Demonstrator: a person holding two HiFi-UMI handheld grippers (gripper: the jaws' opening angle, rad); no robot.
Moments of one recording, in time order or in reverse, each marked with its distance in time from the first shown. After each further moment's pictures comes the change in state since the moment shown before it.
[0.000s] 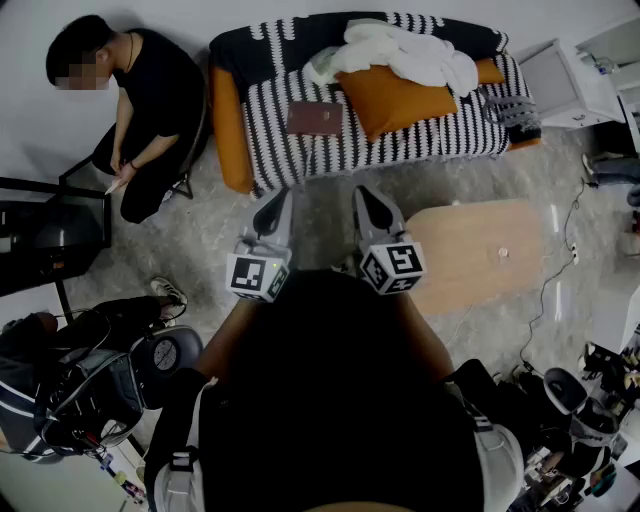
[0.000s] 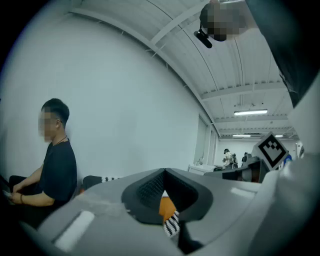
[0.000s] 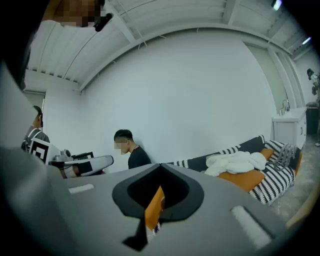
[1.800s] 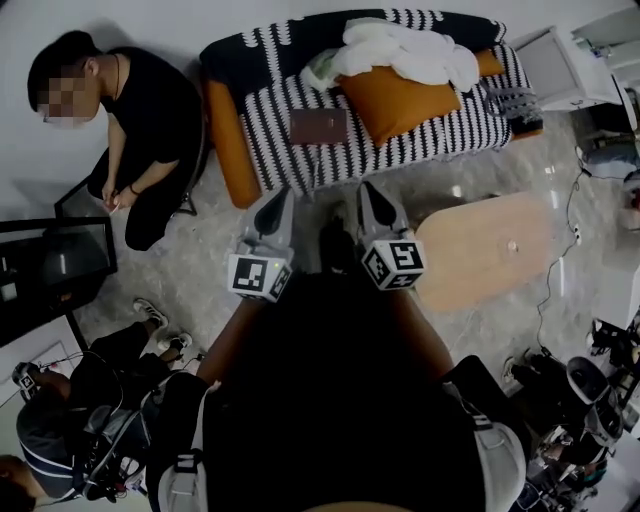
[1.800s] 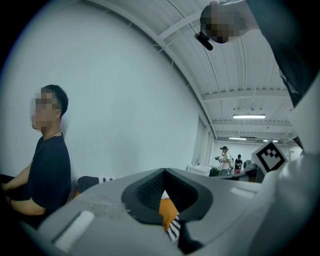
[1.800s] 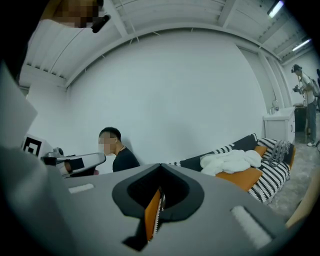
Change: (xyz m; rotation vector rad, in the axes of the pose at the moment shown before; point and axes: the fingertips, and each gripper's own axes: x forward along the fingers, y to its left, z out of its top) left arm 0.065 0.103 0.001 -0.034 0.015 -0.072; right arm 0.112 -0.013 -0.007 0.041 -0.022 -0.139
